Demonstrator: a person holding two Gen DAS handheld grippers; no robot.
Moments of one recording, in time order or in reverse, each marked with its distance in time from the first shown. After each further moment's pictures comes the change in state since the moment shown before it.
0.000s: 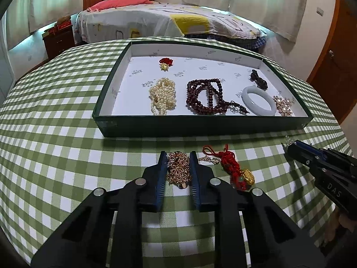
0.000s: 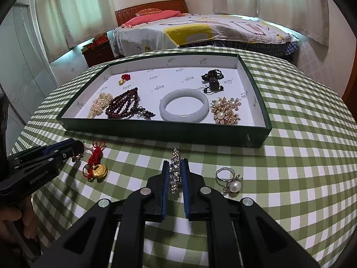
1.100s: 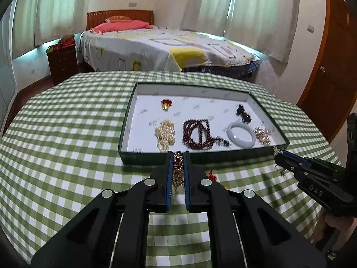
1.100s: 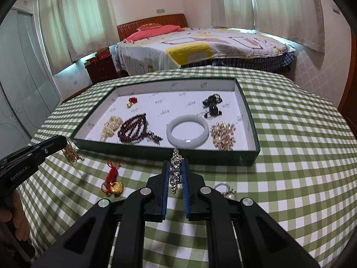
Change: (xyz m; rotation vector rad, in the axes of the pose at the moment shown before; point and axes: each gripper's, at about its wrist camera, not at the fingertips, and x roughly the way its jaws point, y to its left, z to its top) left arm -0.070 0.005 0.018 -0.005 -0.176 -0.022; right arm -0.035 0.007 0.014 0.013 -0.107 0.013
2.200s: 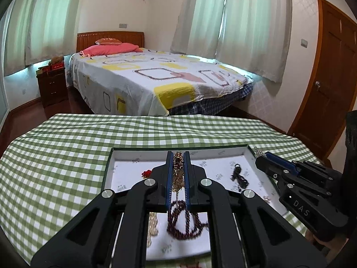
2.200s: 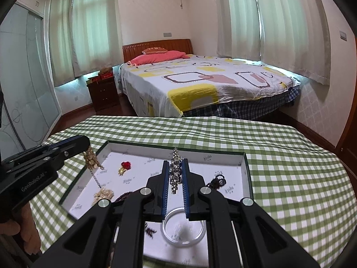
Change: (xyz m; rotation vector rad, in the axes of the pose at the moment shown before) left arm 0.078 -0.020 0.108 0.035 -0.123 -0.040; right arm 0.043 0.007 0.106 -0.076 -0.159 -0.019
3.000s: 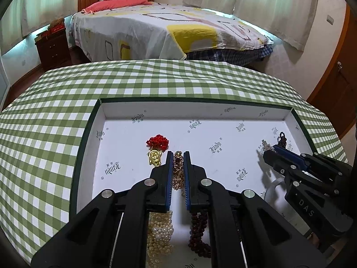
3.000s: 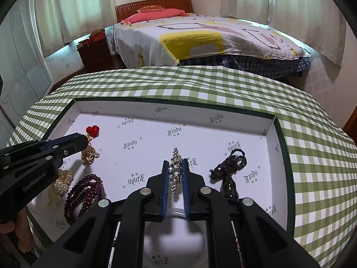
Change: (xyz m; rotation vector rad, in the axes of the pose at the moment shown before) left arm 0.103 0.024 -0.031 -0.044 0.303 0.053; right arm 0.101 -0.008 -0.022 -0.008 0.283 -0.017
